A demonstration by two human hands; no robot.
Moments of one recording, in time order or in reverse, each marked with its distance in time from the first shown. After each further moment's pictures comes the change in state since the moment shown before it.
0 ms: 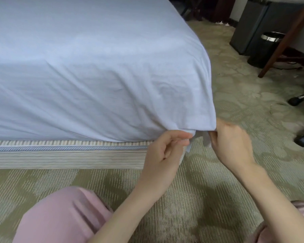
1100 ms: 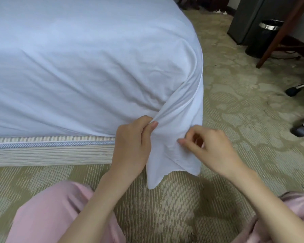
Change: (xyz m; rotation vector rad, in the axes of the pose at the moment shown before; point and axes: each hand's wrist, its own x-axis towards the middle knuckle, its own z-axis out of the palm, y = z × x) left_hand 0.030 -0.015 -0.038 0.722 0.217 0.463; right_hand -0.022 -0.010 0.003 0.431 -0.260 -0.086
